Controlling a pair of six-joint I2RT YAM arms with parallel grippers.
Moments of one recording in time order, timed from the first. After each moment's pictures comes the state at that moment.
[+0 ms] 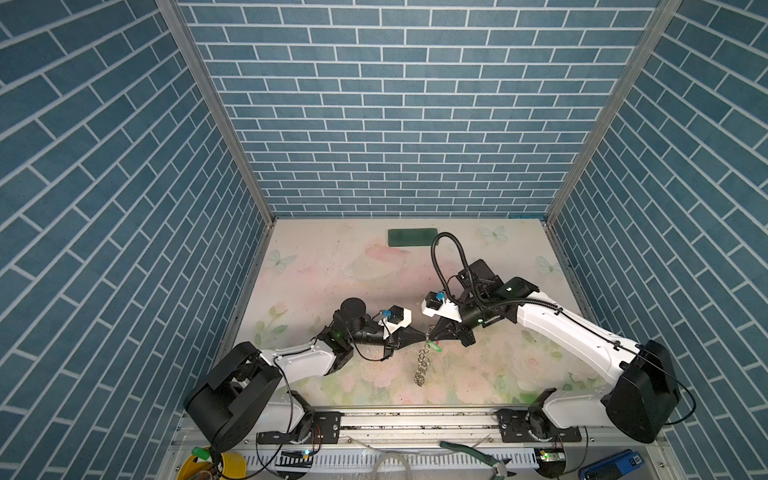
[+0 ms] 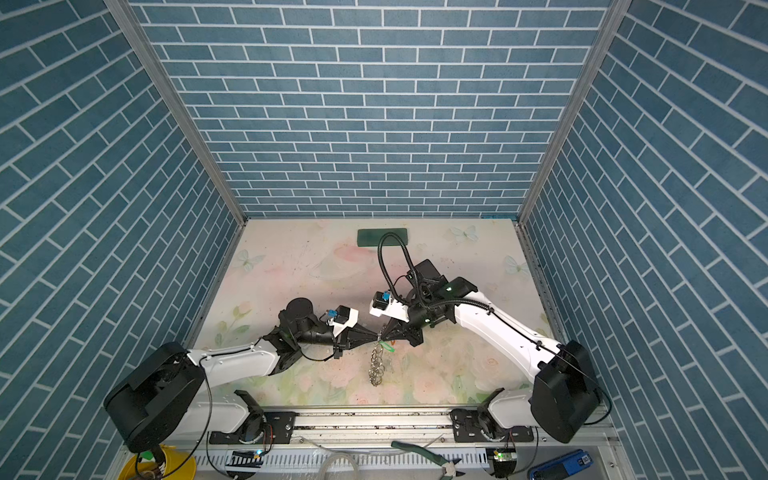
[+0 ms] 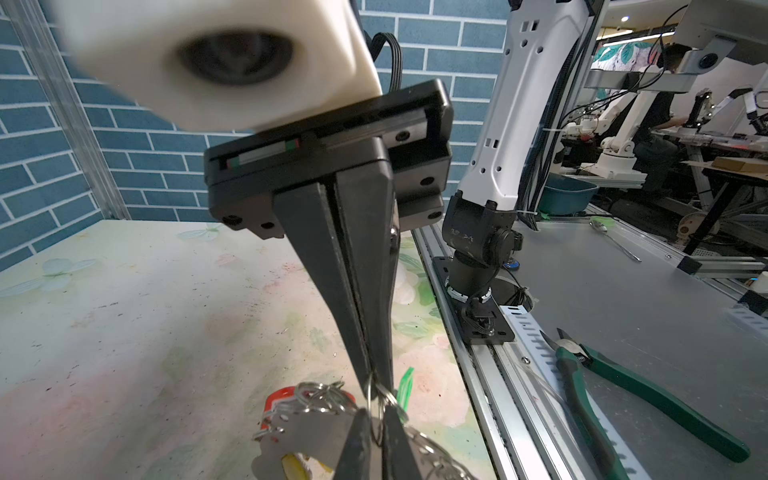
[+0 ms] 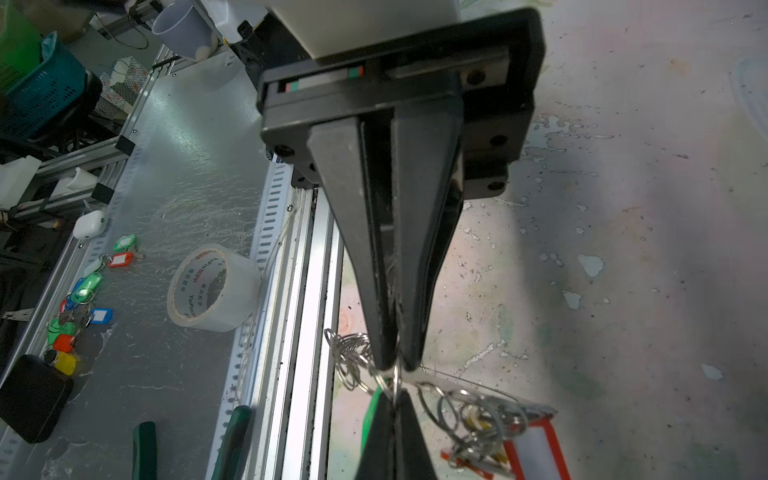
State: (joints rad) left arm -0.69 1.34 0.39 0.80 0.95 0.07; right arm 0.72 1.37 1.07 -0.84 -0.82 -0.67
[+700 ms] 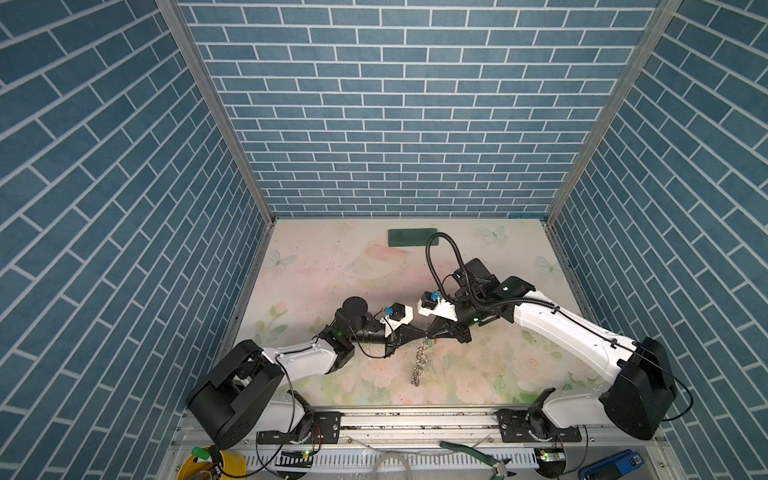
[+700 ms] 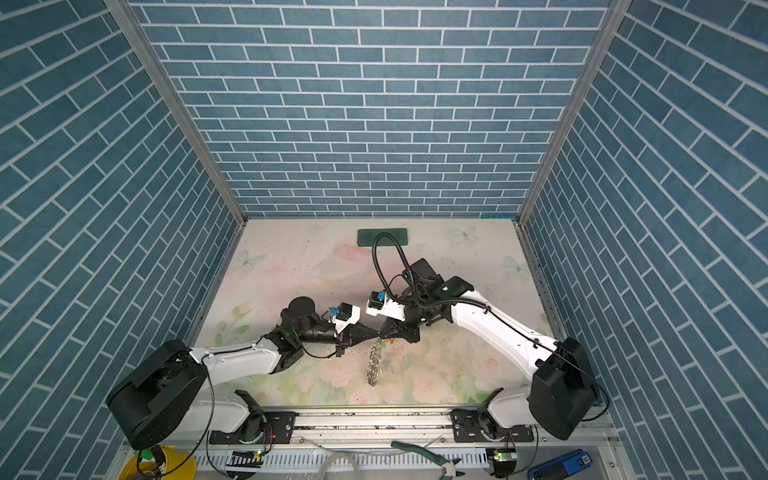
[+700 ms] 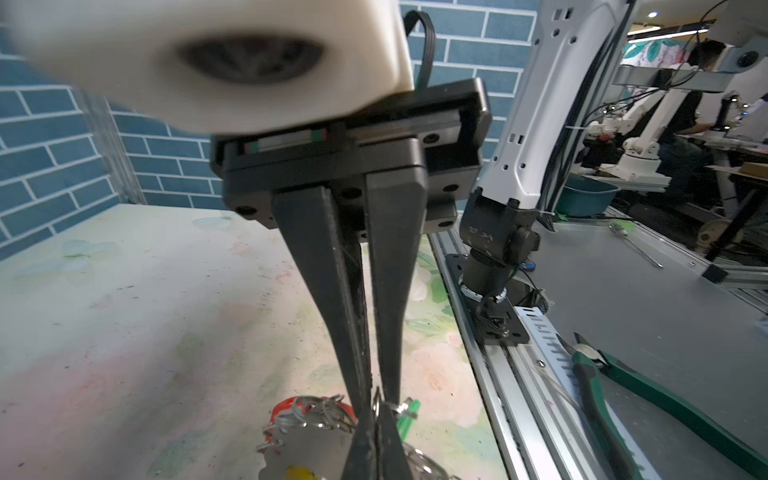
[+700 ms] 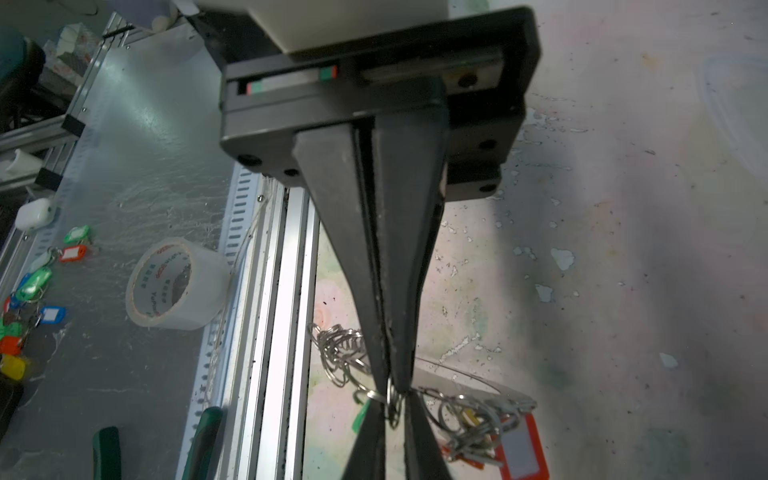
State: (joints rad) left arm -0.69 1.35 0.39 0.83 0.87 0.05; right arm 0.73 1.35 1.06 -0.76 -0.73 -0.61
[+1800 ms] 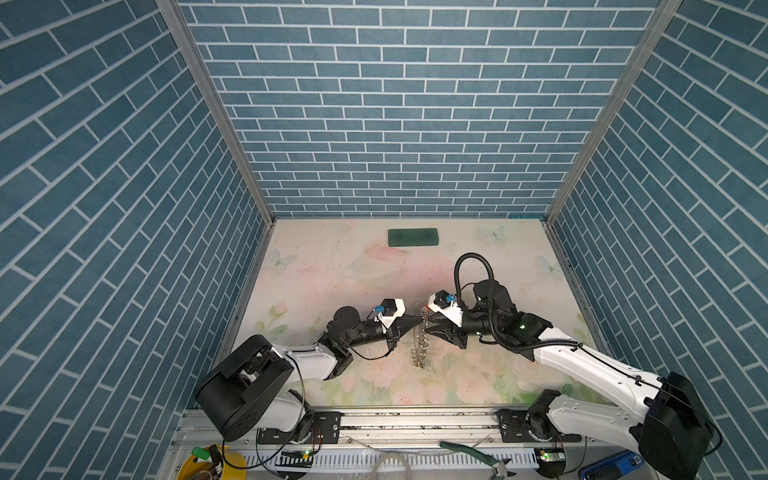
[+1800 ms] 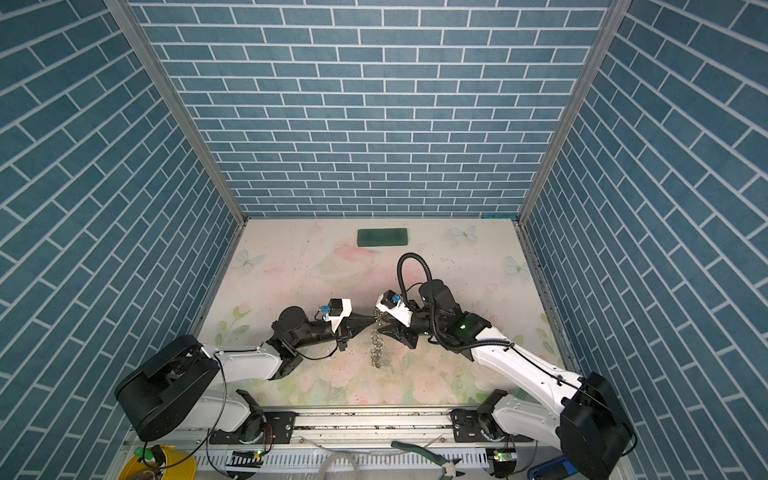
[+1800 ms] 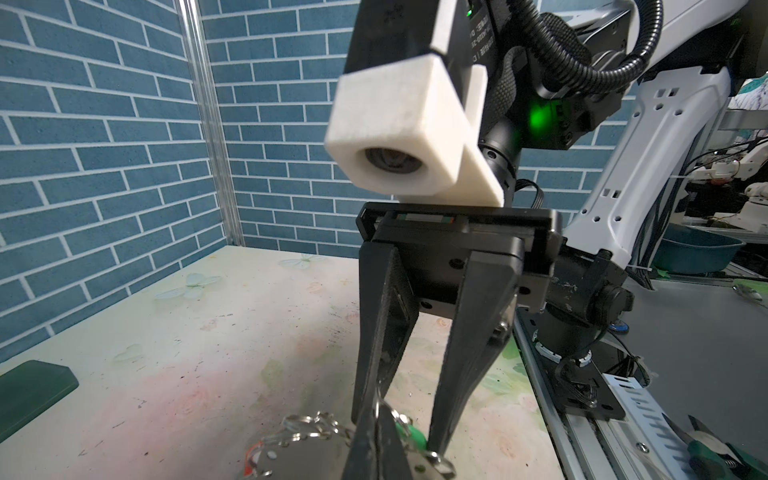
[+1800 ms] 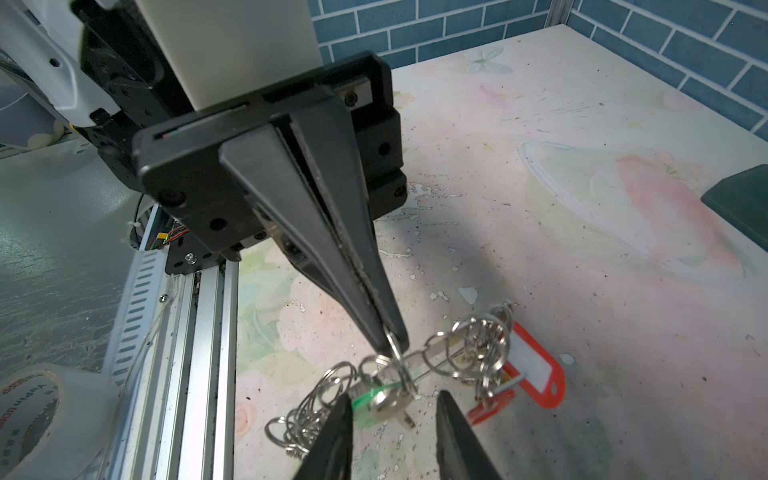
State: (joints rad) left arm -0.70 1.40 0.32 1.14 0.68 -0.05; right arm 0.77 1.12 0.69 -0.17 -0.58 -0.26
